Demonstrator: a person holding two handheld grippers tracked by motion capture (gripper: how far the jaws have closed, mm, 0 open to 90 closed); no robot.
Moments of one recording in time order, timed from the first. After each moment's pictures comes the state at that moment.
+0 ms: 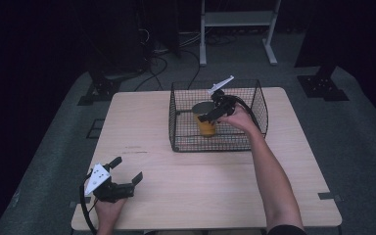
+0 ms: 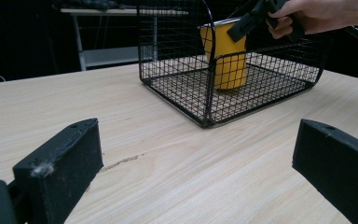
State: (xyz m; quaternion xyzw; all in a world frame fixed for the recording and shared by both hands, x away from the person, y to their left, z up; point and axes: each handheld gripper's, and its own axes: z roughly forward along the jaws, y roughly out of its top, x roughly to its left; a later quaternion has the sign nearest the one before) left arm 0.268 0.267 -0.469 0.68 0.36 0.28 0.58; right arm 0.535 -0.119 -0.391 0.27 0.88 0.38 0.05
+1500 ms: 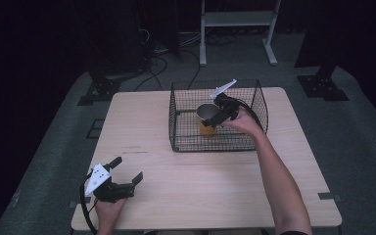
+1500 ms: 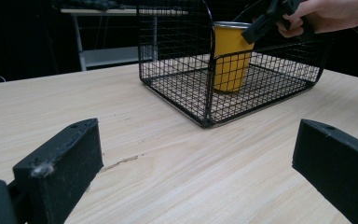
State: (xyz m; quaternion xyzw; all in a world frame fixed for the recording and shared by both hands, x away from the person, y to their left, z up) left arm 0.268 0.266 -0.469 0.68 0.36 0.28 0.58; right arm 0.520 -0.127 -0.391 0.26 0.89 0.36 0.07
